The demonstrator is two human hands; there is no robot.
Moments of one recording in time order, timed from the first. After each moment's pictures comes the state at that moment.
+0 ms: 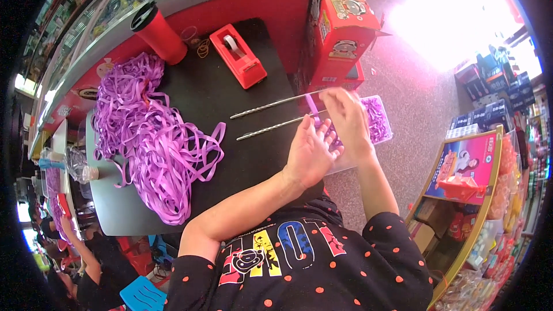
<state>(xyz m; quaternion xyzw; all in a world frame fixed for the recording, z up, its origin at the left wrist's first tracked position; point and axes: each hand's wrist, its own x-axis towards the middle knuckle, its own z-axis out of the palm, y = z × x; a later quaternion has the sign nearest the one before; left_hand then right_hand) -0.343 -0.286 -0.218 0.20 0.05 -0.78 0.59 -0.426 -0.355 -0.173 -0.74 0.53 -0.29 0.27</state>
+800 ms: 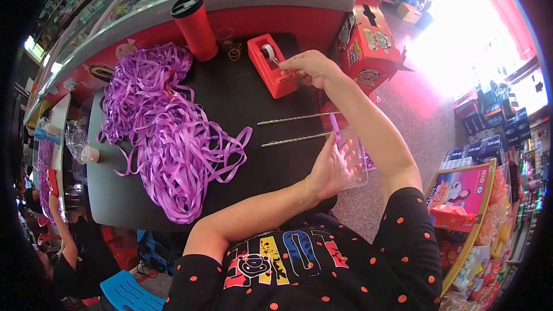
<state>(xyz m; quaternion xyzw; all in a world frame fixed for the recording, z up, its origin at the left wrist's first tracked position) -0.343 -0.285 -0.235 0.11 0.01 -0.82 0.57 -0.283 -0.481 -0.158 -0.56 0.43 -0.10 0.70</state>
